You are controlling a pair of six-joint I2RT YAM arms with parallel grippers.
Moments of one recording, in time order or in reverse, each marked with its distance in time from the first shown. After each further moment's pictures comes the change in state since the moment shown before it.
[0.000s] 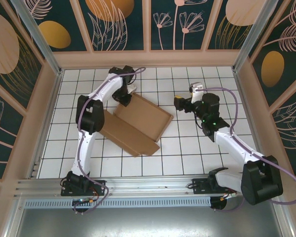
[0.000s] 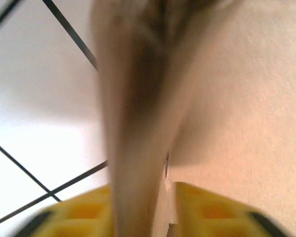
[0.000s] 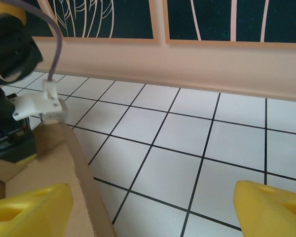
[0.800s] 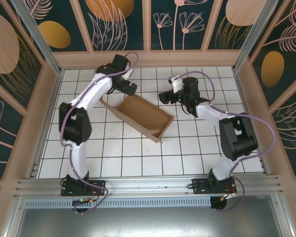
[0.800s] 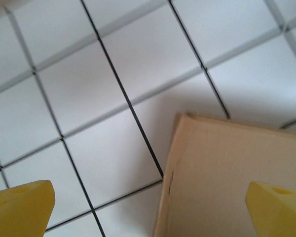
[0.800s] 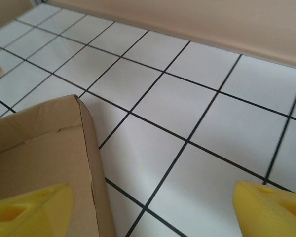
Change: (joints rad) left arm 0.007 -0.415 -0.328 0.462 0.008 -0.142; right arm 0.058 0.554 0.404 -0.091 -0.146 -0.138
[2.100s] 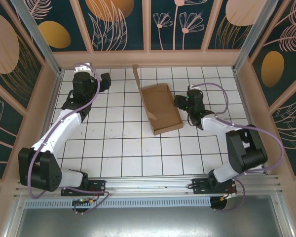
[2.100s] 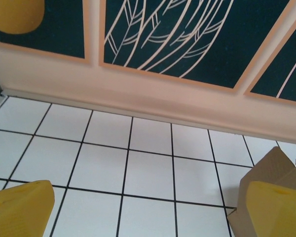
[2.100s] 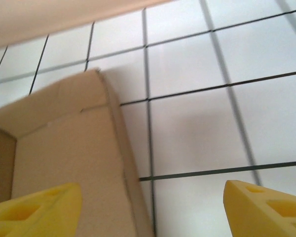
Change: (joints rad) left arm 0.159 -0.638 -0.789 0.803 -0.087 -0.356; right arm -0.027 -0.221 -0.296 0.027 0.496 0.468
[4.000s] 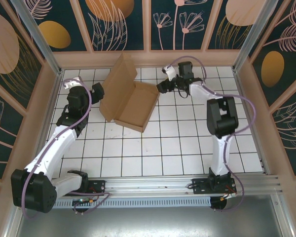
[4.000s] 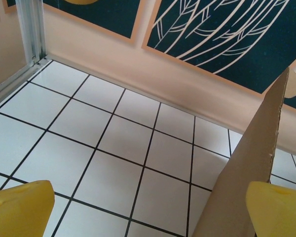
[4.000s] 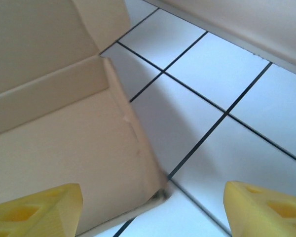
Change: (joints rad) left arm 0.002 -0.223 -0.204 -0.050 -0.117 -0.164; right arm -0.051 0.659 0.917 -0.420 -0.680 -0.694
